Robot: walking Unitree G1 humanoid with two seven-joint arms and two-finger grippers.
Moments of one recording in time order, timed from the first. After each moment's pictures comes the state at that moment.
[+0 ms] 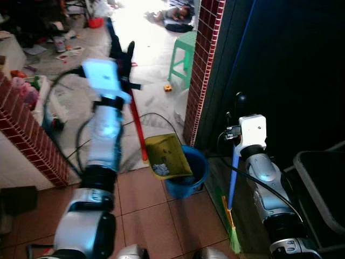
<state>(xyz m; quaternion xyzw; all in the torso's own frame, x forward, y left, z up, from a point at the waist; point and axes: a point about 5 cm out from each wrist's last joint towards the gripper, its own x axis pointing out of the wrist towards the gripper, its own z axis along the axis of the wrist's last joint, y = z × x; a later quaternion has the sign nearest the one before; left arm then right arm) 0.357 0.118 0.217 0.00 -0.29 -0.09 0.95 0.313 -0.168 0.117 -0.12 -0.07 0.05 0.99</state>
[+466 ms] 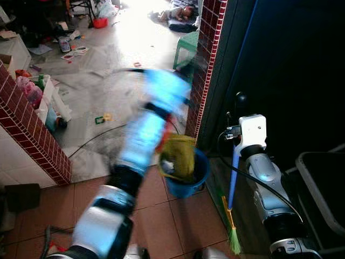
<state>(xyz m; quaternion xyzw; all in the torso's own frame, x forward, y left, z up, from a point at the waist) 0.331 0.015 0.211 0.09 -0.31 -0.35 0.88 0.313 -0.168 0.117 -0.12 -0.07 0.05 0.99</state>
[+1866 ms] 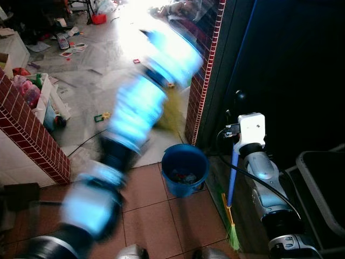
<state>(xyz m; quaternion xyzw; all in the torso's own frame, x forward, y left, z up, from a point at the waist) 0.347 0.068 0.306 0.17 -0.45 -0.19 0.85 0.317 -0.166 0.118 -0.12 -0.08 0.05 0.99</state>
